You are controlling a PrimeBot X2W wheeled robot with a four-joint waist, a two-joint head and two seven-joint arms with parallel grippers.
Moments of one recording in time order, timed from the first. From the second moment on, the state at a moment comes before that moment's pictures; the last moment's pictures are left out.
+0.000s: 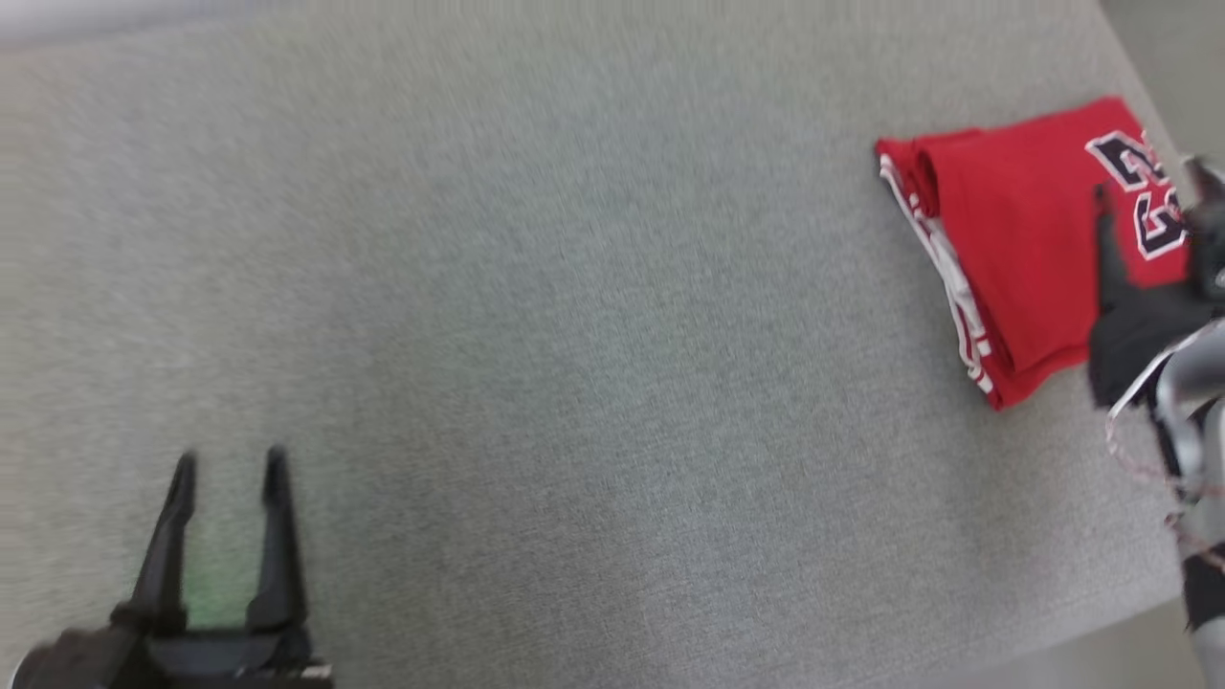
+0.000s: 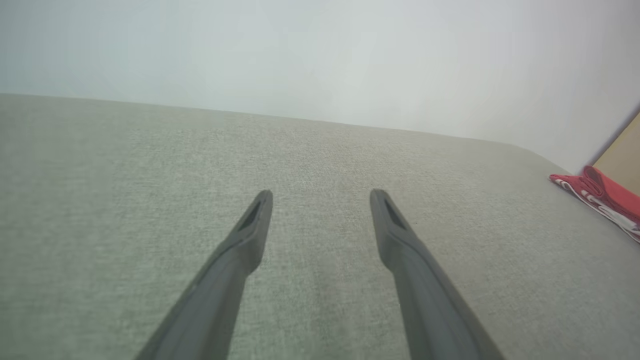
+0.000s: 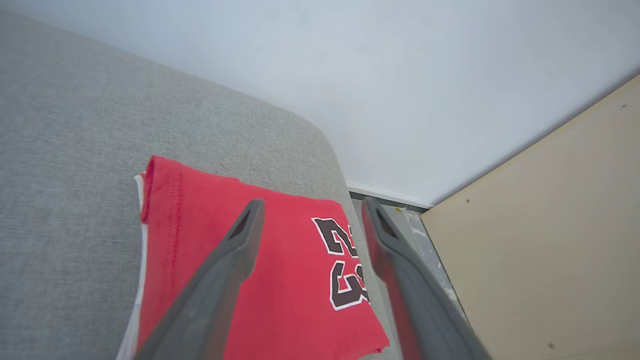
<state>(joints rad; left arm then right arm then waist) -0.02 0.11 0.04 -0.06 -0.25 -0.13 -0.26 -0.59 -0.33 -0.06 0.34 -0.15 0.13 0.13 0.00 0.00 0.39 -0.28</state>
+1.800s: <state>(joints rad) 0.20 0.05 0.11 0.24 -0.25 -0.12 -0.26 0.00 -0.05 0.03 0.41 0.15 0.13 -0.21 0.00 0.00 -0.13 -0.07</state>
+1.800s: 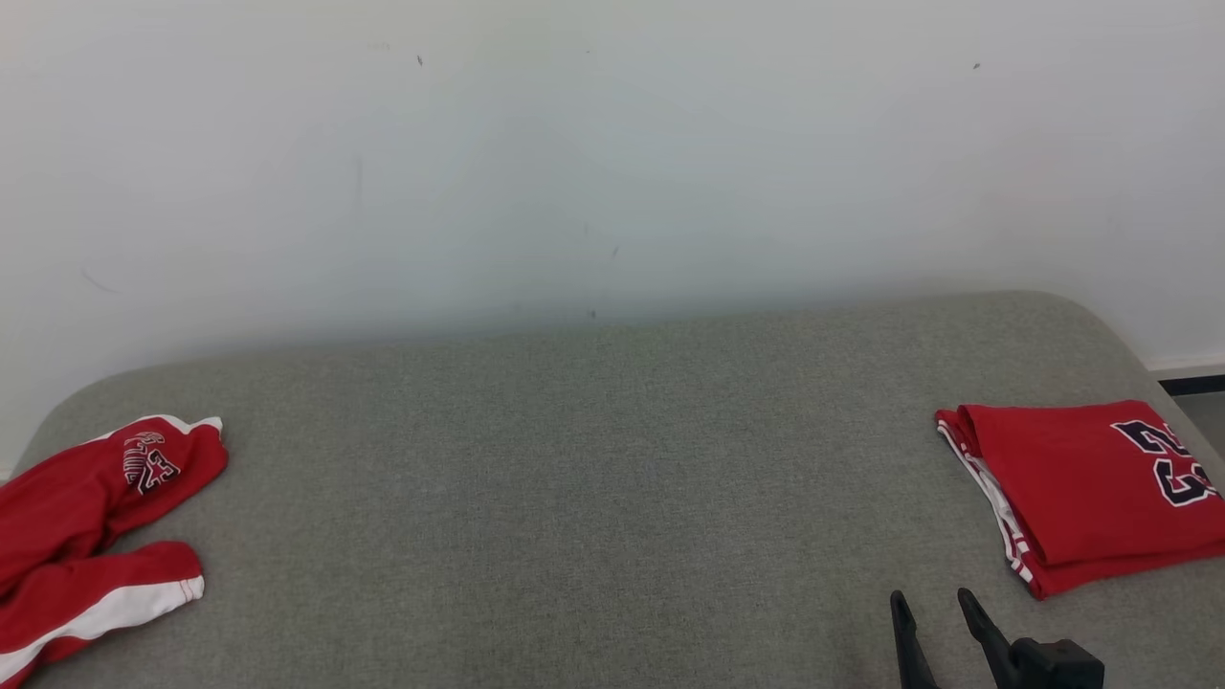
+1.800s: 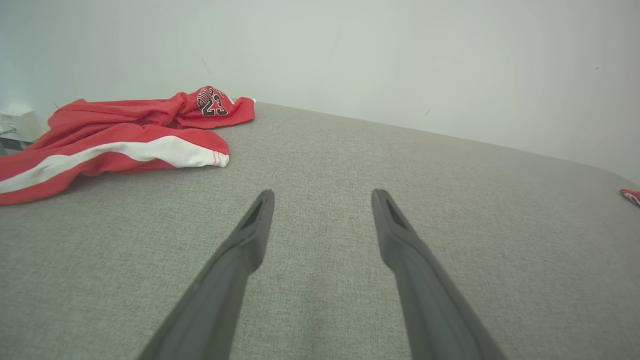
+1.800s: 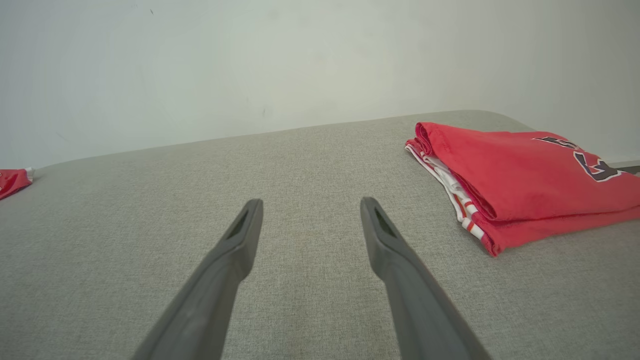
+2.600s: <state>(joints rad) 0.19 0.07 0.12 0.23 -0.25 -0.13 -0.26 0.02 -0.05 0.04 0.42 0.19 0.13 -0.23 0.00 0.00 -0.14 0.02</state>
